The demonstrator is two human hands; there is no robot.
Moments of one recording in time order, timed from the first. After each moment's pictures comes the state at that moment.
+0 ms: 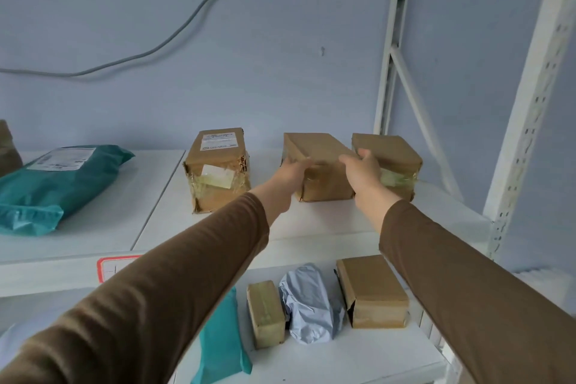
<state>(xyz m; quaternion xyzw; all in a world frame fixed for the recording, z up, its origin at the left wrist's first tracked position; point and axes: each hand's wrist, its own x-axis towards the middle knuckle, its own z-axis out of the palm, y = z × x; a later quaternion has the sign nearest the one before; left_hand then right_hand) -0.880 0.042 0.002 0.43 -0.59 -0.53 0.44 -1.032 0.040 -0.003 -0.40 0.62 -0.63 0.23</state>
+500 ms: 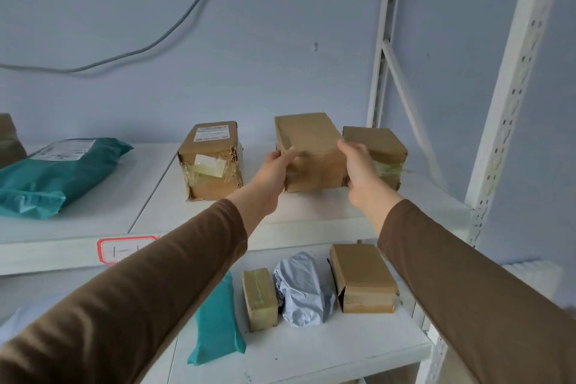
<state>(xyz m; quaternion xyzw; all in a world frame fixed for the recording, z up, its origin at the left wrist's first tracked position) -0.871 0.072 -0.009 0.36 -0.52 -0.59 0.50 -1.035 0.084 0.000 -0.39 0.52 -0.67 0.36</state>
